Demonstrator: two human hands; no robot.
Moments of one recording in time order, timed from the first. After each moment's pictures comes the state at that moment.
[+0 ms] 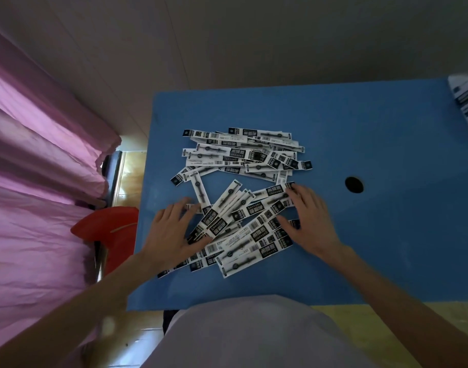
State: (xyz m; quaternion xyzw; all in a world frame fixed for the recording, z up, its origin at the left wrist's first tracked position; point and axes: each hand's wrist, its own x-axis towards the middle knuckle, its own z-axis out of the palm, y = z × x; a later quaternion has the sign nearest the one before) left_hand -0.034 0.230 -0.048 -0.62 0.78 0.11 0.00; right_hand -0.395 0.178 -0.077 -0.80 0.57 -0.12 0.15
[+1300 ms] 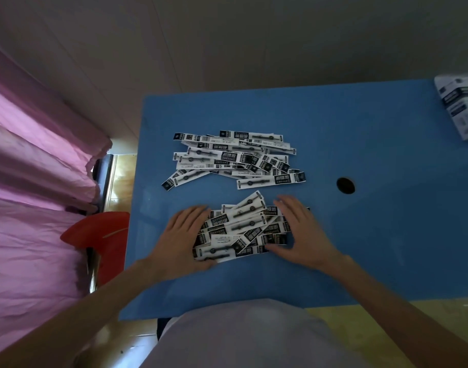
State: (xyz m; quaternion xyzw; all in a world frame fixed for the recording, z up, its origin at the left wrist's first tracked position) left_hand -0.059 0.228 -0.063 -0.55 0.82 0.18 -0.01; right_hand -0.404 0.195 -0.076 -0.83 0.50 -0.12 0.23
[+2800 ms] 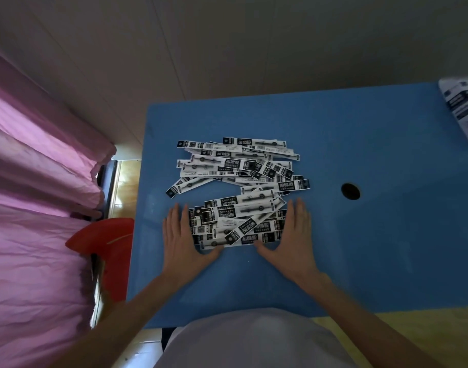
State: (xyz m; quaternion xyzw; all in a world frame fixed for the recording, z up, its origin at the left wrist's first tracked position) left_hand -0.078 0.233 -0.082 -0.73 0.64 0.19 -0.15; right_hand -0.345 0.210 -0.082 -0.69 0.67 -0.13 0.24
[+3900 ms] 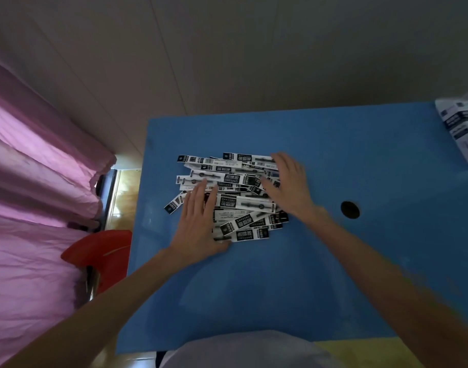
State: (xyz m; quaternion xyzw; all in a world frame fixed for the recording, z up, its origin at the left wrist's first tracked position) left_hand -0.097 0.148 -0.045 -0.62 0.77 0.13 -0.08; right_hand -0.349 0.041 -0.043 -0.75 0.61 -0.15 0.22
